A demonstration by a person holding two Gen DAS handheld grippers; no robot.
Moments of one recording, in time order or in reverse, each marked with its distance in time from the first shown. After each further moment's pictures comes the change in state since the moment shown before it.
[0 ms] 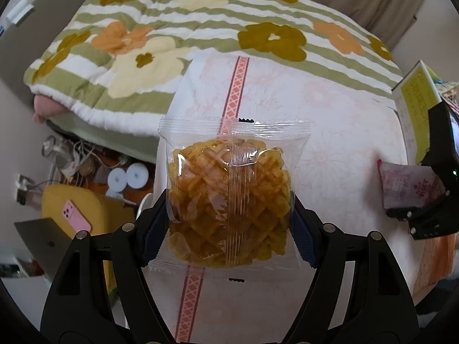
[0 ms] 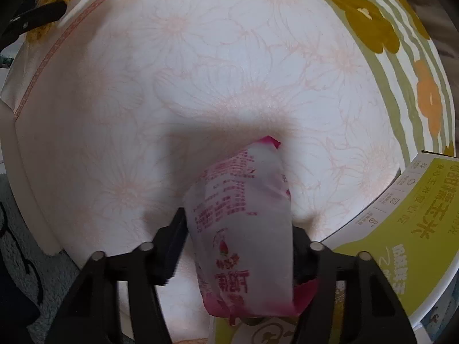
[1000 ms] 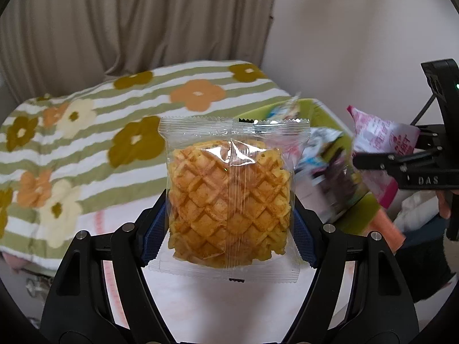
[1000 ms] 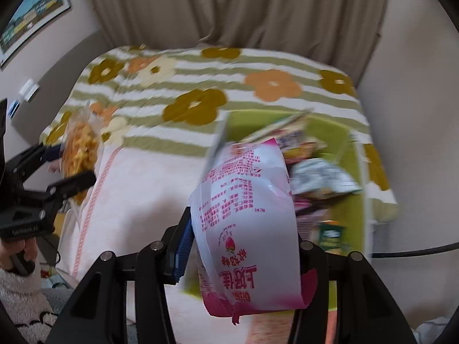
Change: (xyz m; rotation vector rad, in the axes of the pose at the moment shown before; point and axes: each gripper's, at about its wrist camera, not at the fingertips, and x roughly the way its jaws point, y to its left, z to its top) left arm -0.145 -0.233 0.067 0.500 -0.259 -0.364; right arm -0.207 -0.081 -0.237 0.841 -0.642 -0.086
